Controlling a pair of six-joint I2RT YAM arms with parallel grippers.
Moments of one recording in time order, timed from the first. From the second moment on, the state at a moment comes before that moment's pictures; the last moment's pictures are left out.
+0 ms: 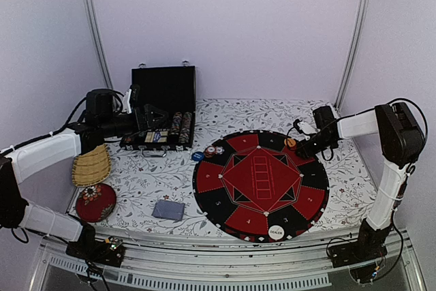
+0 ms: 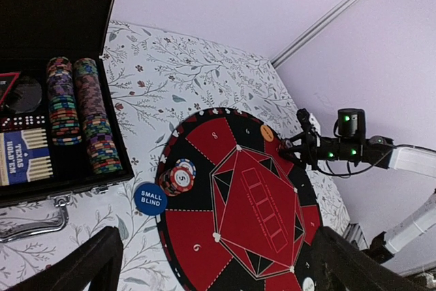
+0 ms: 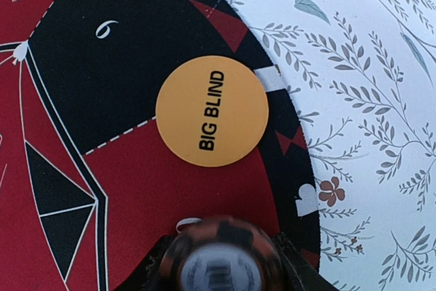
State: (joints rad) left arm -0.32 1.27 0.84 0.04 0.47 -0.53; right arm 0.20 1.90 1.07 -0.19 -0.13 -0.26
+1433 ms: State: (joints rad) left arm -0.26 1.33 1.06 -0.35 0.20 -0.22; right arm 0.20 1.23 1.12 -0.11 -0.40 -0.17
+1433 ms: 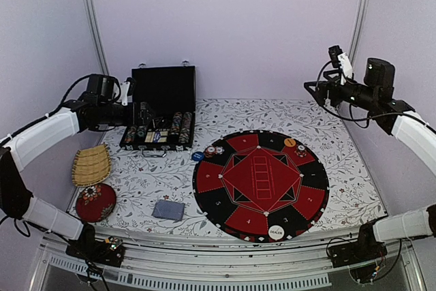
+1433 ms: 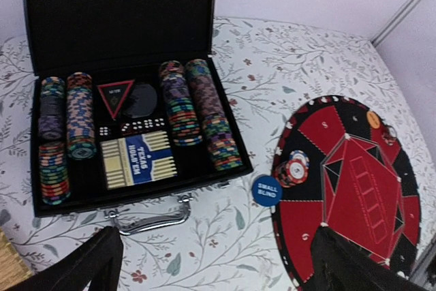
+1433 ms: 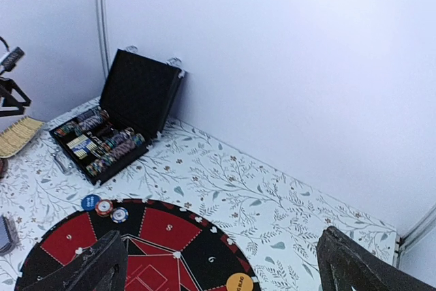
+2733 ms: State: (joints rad) left arm -0.93 1.30 1.01 -0.64 0.04 0.27; right arm 0.33 1.34 0.97 -0.38 -0.67 0.14
